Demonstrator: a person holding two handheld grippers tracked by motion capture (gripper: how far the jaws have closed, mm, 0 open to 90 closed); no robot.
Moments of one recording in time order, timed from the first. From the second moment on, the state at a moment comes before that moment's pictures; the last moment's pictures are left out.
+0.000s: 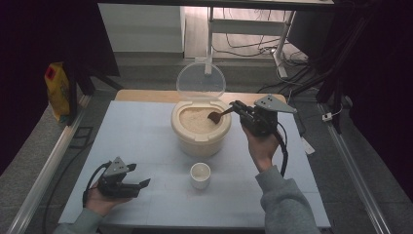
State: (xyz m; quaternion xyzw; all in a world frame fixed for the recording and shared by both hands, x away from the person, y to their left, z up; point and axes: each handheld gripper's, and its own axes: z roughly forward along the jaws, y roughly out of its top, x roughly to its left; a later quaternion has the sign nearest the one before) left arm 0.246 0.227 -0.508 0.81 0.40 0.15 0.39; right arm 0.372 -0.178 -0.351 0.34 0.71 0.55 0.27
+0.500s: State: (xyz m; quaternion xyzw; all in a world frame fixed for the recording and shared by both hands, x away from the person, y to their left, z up) left arm 0.247 0.226 -0.509 0.82 0.40 0.15 0.39; right arm 0.388 -0.193 -0.377 0.41 0.67 0.59 0.16
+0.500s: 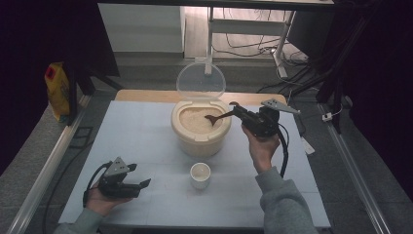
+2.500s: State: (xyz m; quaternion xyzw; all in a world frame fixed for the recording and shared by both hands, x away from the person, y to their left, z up) left arm 0.248 0.226 -0.509 0.82 0.40 0.15 0.39; right arm 0.404 -0.240 -0.412 0.57 0.48 0.66 -0.06
